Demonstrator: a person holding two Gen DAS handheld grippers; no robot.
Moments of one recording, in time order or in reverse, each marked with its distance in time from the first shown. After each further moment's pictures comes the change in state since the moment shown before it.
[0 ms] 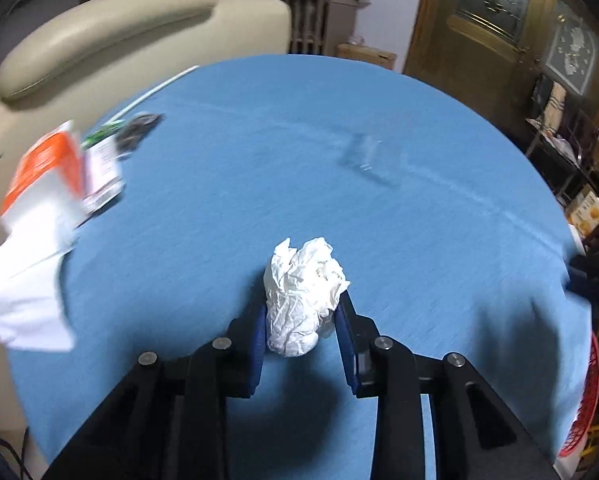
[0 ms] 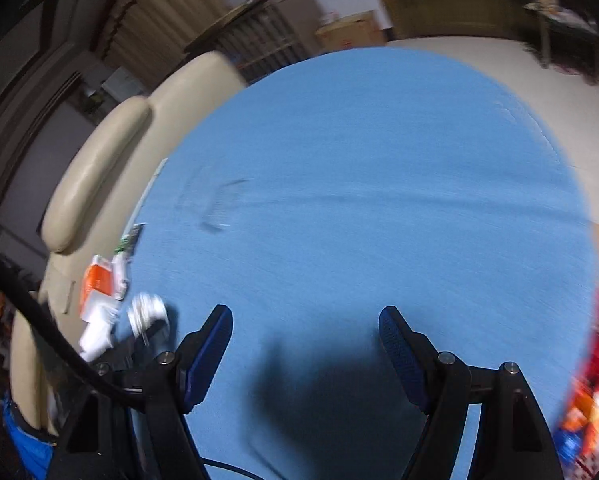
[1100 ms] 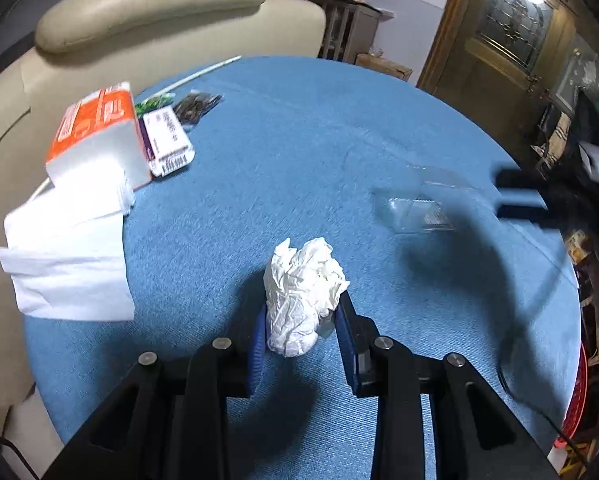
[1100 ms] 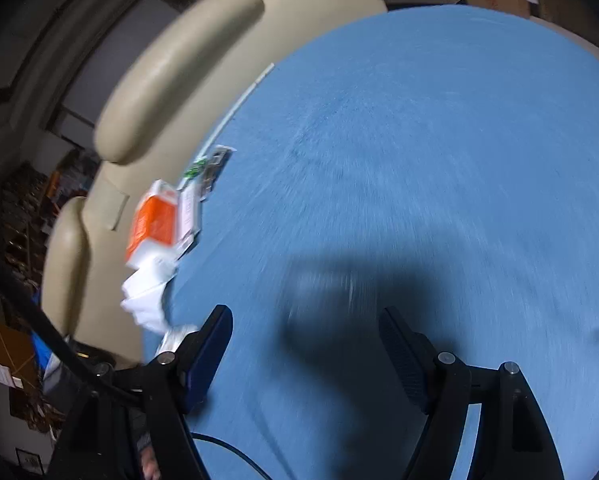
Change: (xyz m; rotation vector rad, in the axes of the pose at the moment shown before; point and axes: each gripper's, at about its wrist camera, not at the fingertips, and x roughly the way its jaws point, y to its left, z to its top) left arm -0.015 0.061 -0.013 -0.084 -0.020 -0.048; right arm 0.089 0.087 0.055 -0.289 0.308 0.238
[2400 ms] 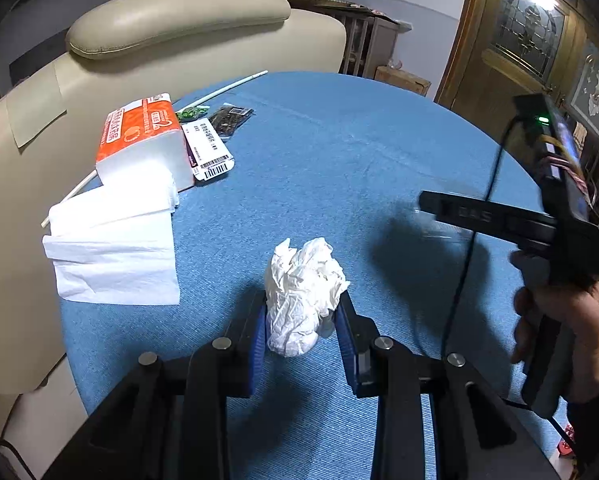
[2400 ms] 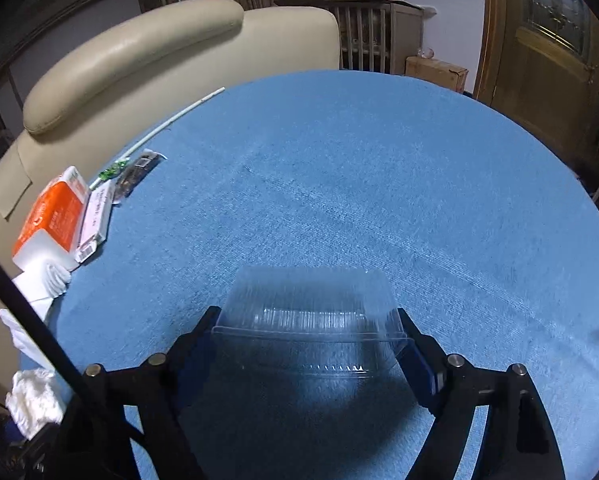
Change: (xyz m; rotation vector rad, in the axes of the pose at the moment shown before) left arm -0.025 0.010 -0.009 -0.036 -0.034 0.081; right arm 0.068 0.058 -0.004 -0.141 -0.228 -0.487
